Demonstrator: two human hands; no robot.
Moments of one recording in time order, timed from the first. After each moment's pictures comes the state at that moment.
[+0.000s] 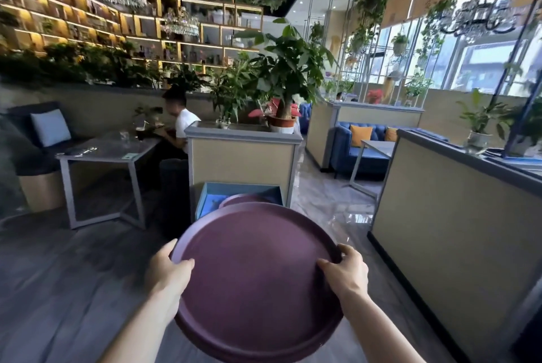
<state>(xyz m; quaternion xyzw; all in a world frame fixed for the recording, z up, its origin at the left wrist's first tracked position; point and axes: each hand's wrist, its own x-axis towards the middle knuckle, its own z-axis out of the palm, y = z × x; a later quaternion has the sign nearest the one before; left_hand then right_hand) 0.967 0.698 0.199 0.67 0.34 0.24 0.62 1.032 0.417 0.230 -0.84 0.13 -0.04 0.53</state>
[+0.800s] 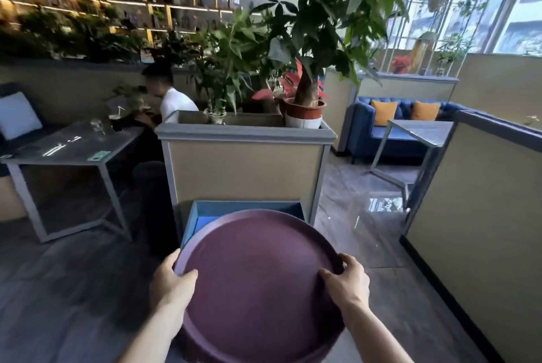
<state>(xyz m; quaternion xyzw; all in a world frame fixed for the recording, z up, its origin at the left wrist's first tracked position) 1.403 0.860 0.116 0.69 0.38 0.19 0.58 1.475 0.577 0.140 -0.85 0.15 0.00 0.50</state>
